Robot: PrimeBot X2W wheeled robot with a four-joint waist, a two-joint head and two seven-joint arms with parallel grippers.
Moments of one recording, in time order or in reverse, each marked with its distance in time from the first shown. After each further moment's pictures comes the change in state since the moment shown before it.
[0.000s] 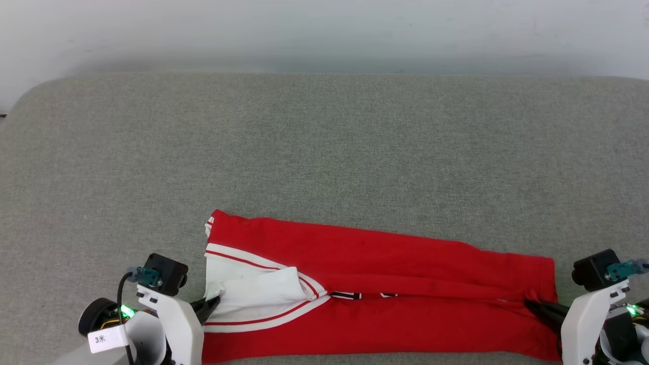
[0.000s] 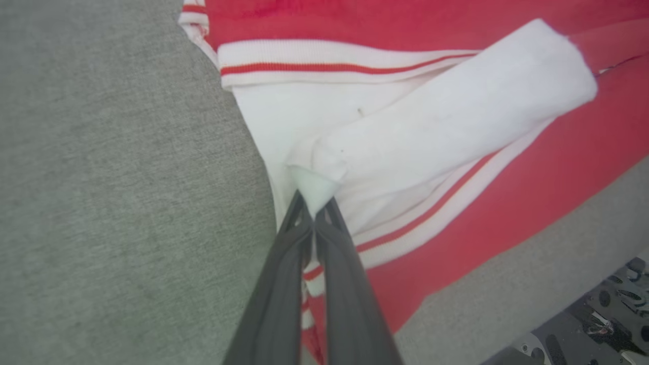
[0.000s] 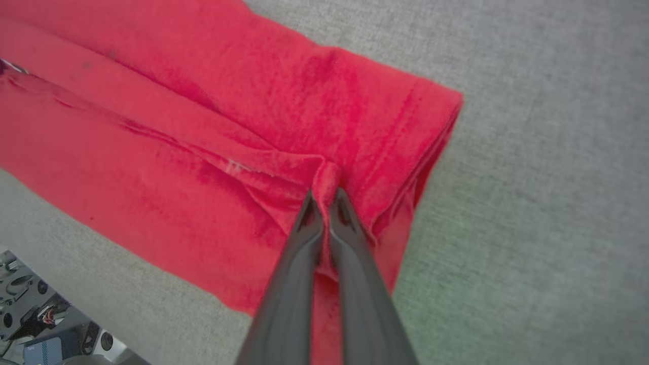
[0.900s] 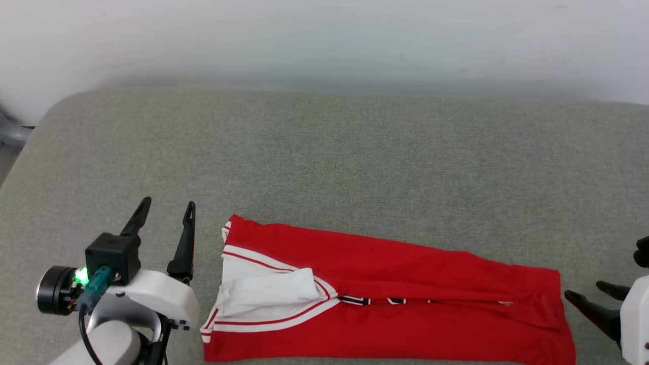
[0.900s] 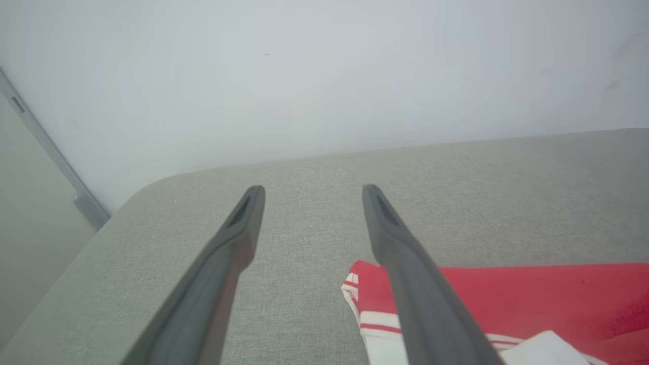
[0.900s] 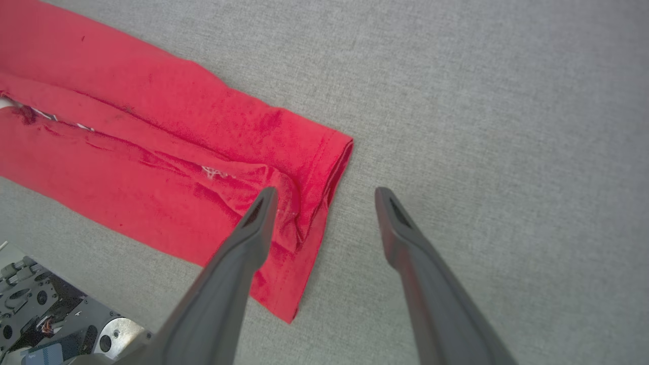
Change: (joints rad) left arm 0.141 -0.077 0.334 -0.165 0.274 0.365 -0.352; right arm 0.107 -0.080 -0.270 -0.188 0.037 0.000 0.220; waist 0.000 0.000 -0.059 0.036
